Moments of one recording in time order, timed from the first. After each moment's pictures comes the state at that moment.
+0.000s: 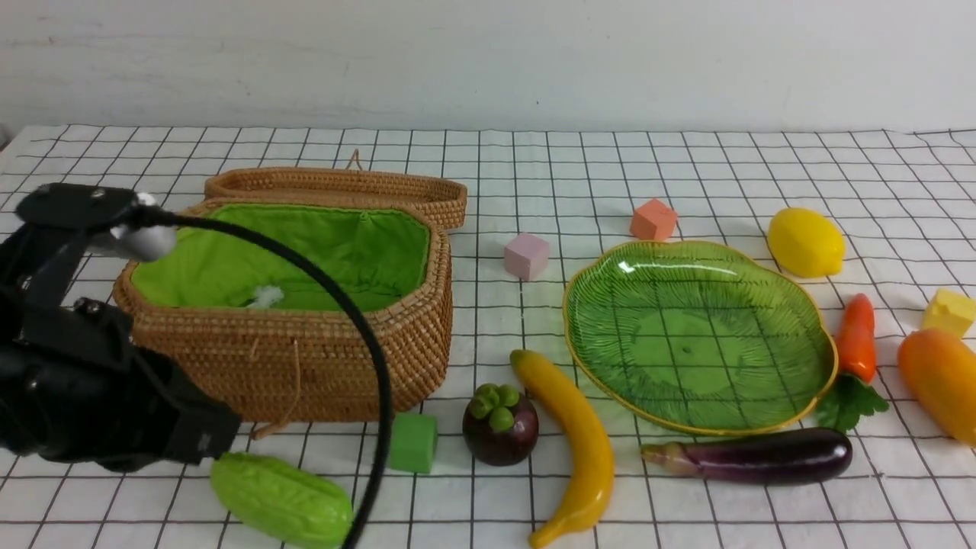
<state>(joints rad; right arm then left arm) 0.48 0.51 -0.90 0.23 1.10 0.05 -0.17 1.09 -0.90 -0.48 0.99 0.54</state>
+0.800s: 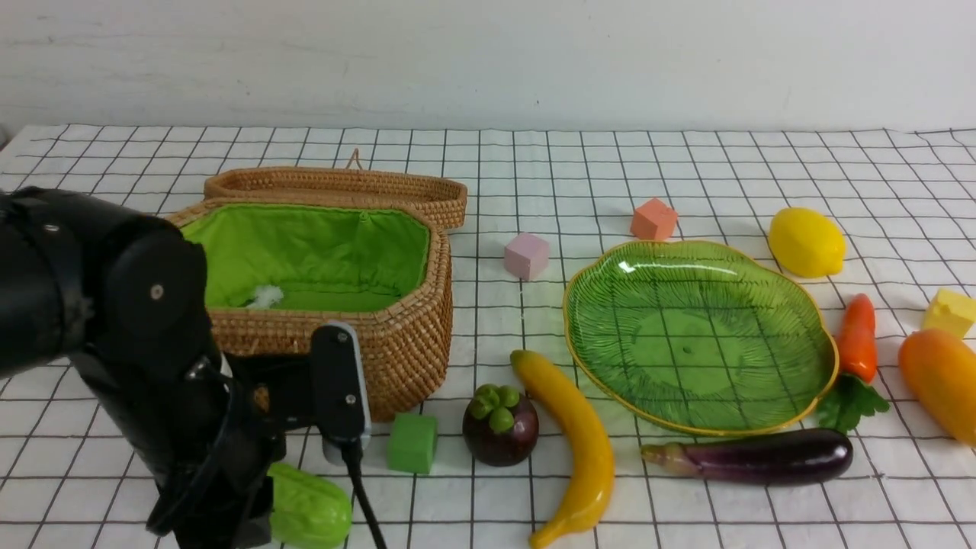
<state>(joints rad) 0.59 0.62 -1.05 0.36 1.26 -0.36 -0.45 1.48 -0.96 -0.02 0.98 0.88</state>
